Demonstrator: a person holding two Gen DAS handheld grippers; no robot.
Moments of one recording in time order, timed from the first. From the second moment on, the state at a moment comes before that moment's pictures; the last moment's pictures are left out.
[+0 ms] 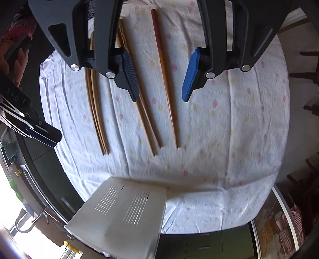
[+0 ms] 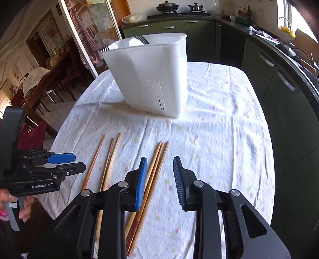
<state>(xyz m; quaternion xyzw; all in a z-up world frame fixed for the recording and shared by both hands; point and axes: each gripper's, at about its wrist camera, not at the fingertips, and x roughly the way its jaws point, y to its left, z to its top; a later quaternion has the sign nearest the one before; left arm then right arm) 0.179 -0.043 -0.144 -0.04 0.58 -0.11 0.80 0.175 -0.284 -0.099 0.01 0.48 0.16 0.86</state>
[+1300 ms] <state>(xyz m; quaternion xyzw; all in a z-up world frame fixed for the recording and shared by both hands) 0.195 -0.049 -0.181 0.01 0.66 -0.06 0.75 0.226 -0.254 -0.159 -0.02 0.65 0.15 0.74</state>
